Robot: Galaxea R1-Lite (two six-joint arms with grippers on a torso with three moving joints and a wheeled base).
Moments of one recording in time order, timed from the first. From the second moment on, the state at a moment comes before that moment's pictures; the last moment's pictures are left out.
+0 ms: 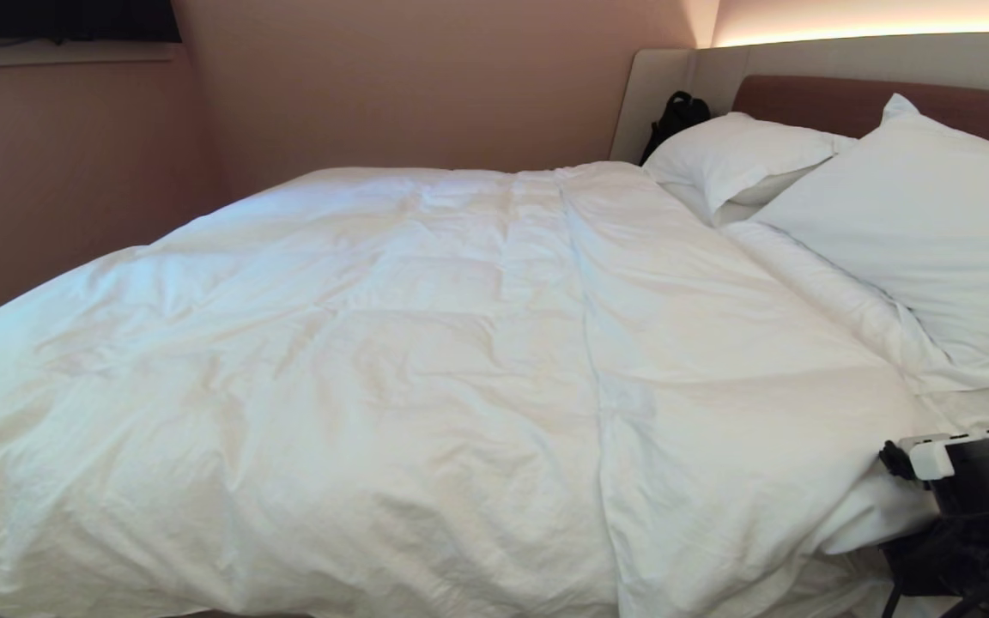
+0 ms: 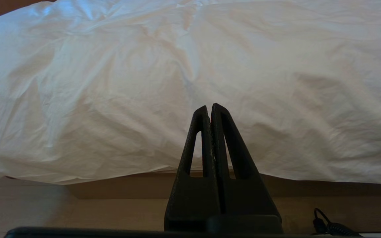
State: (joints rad) left arm 0.01 0.00 0.00 0.01 -0.03 0.07; right arm 0.11 1.58 -0.33 -0.36 -0.58 0.03
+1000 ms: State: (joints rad) left arm 0.01 0.00 0.00 0.01 -0.03 0.07; right arm 0.01 1.33 -0.43 -0.19 -0.52 0.02
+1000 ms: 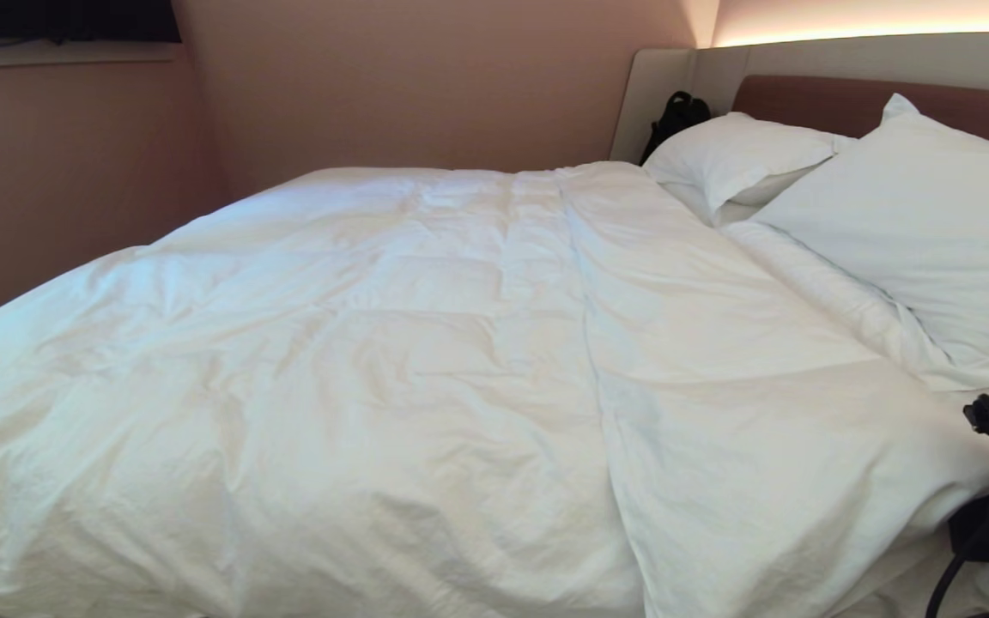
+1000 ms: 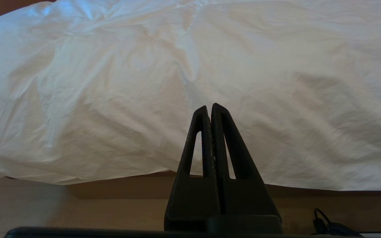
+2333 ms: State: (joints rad) left arm 0.01 0.00 0.00 0.01 -0.03 0.07; right arm -0.07 0.91 -0.45 0.31 -0.51 0.02
